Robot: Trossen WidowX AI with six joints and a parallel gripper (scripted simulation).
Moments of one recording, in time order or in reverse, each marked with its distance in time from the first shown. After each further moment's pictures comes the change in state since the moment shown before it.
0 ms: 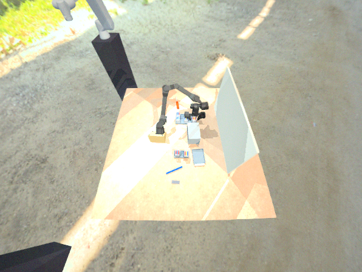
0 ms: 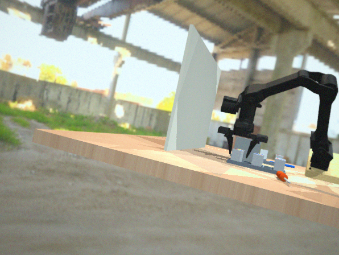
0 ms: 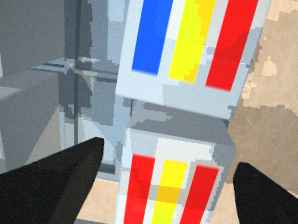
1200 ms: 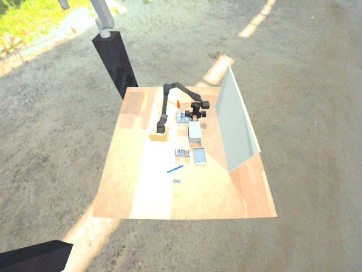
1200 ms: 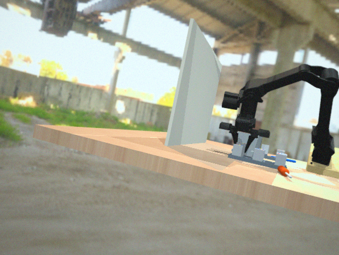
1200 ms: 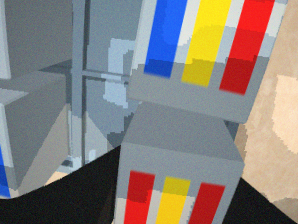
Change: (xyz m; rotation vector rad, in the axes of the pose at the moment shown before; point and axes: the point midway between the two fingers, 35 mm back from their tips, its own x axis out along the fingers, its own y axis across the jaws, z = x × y) arm 0.001 0.003 0.001 0.001 0.001 0.015
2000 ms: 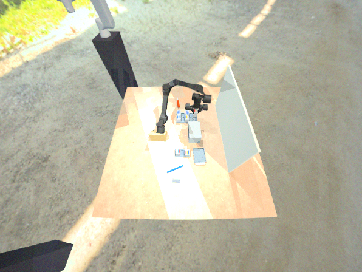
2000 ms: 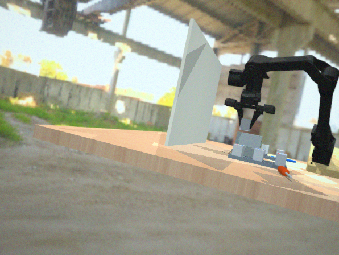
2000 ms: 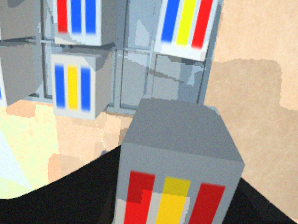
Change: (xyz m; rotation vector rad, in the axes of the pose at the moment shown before) arm -0.093 0.001 -0.004 0.024 0.005 -0.008
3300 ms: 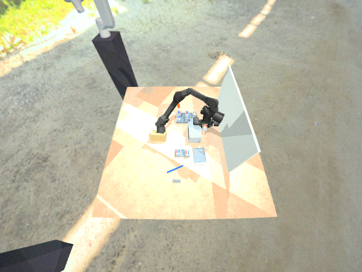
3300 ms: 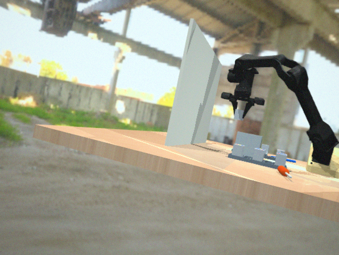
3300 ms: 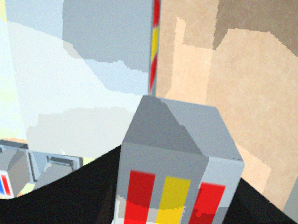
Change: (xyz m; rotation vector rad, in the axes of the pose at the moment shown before) arm -0.044 -0.062 -0.180 0.017 0.047 -0.007
